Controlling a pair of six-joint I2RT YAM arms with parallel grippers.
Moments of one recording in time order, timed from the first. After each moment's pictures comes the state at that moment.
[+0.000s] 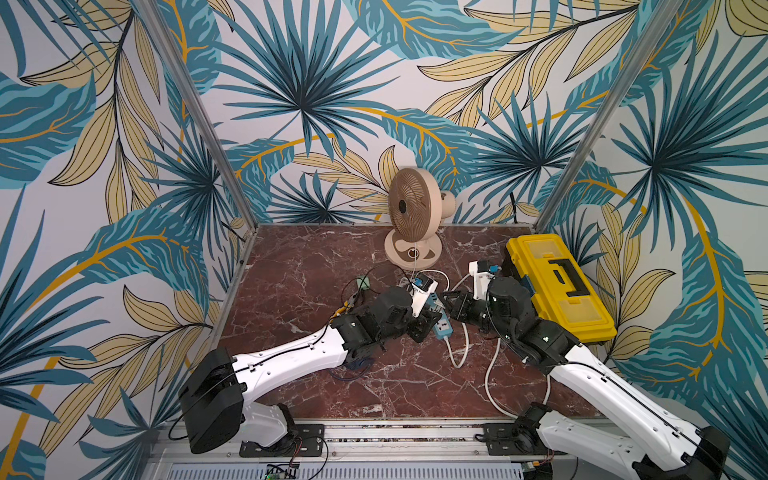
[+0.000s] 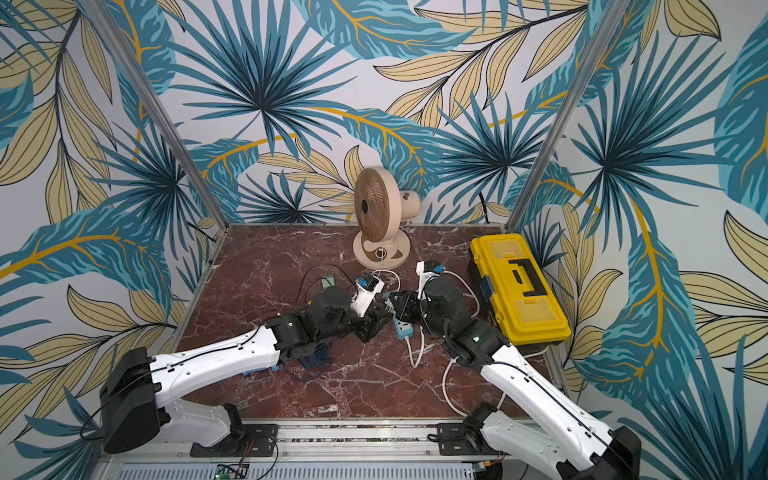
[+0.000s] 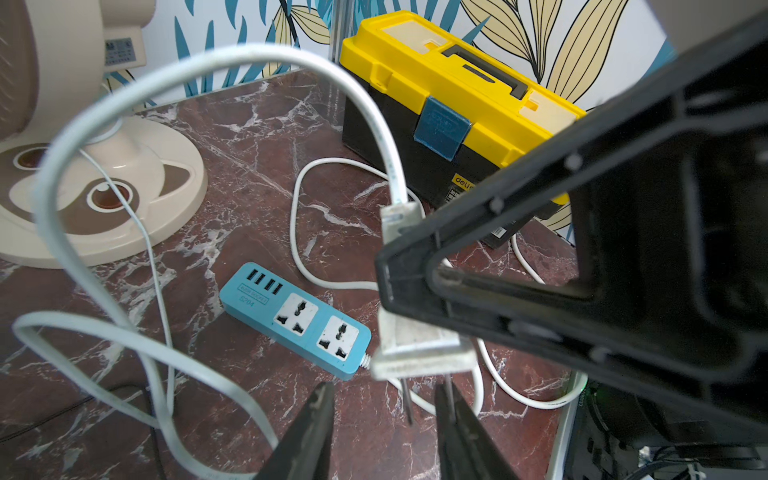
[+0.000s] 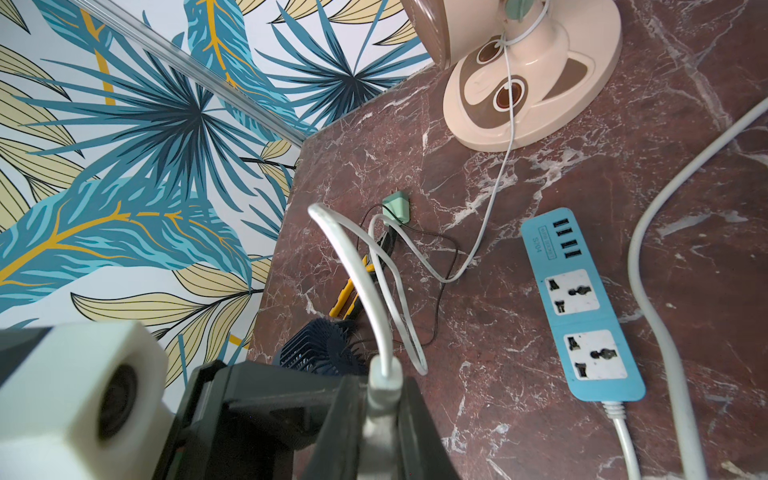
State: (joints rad) left arm -0.96 1.40 1.00 -0.05 0.04 -0.27; right arm 0.62 0.97 0.89 -0.38 -0.04 0.81
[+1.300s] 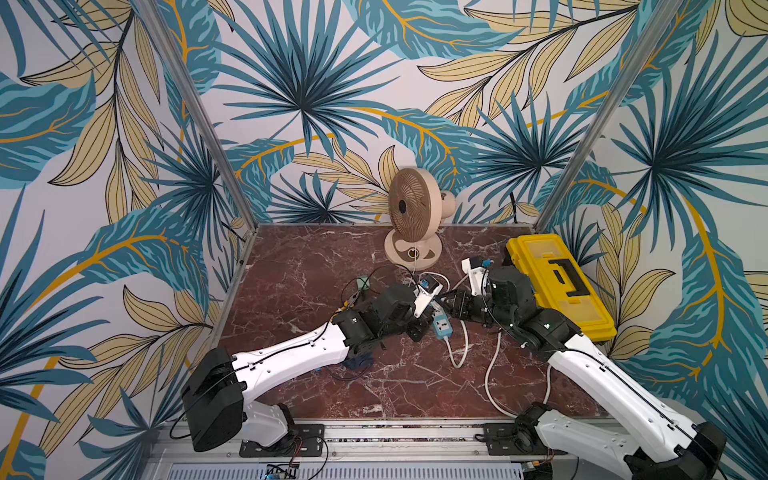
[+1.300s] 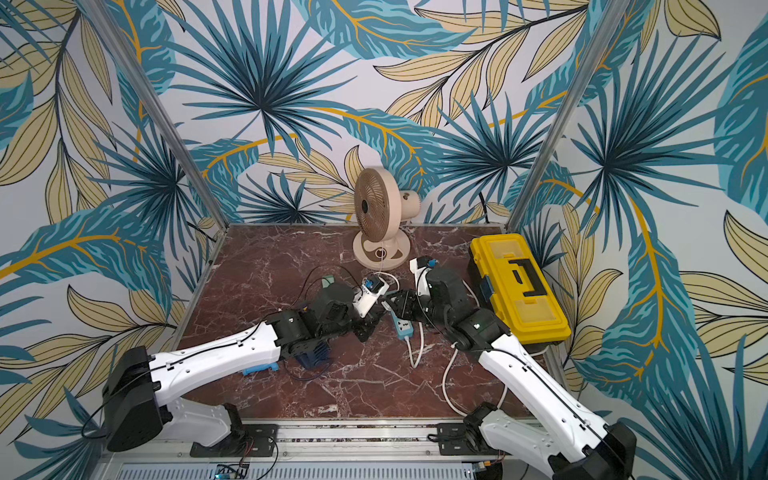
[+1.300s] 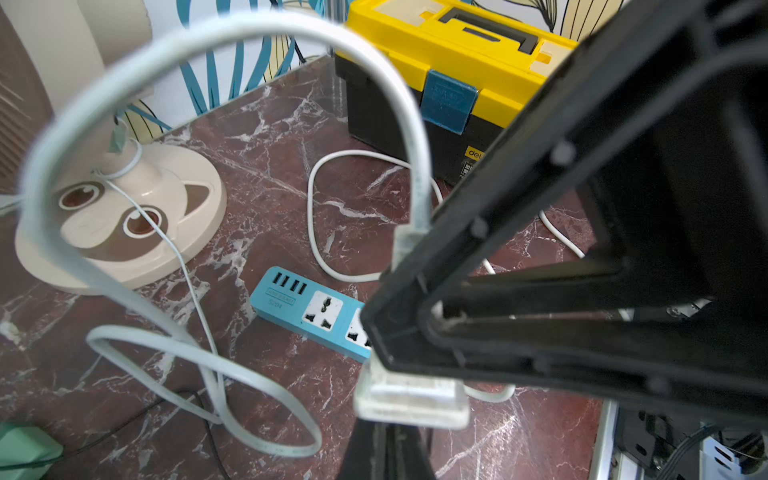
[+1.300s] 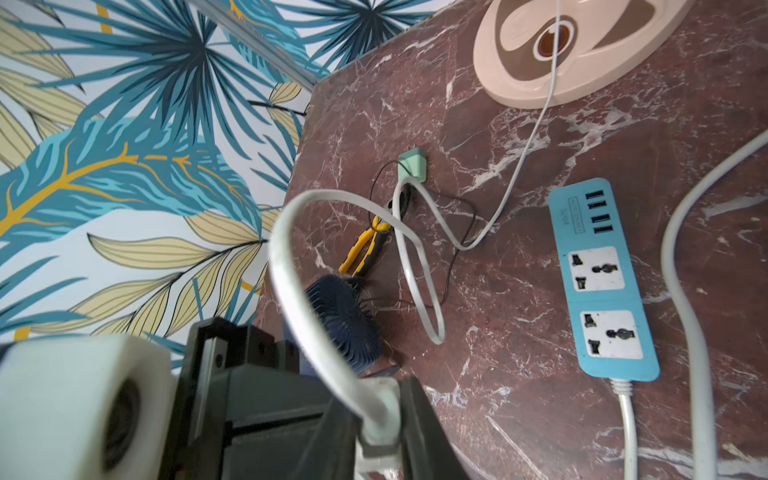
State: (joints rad) left arm -0.96 1.40 1.04 -0.11 0.01 -0.10; right arm 0.54 1.04 1.01 -0.53 -0.28 0.71
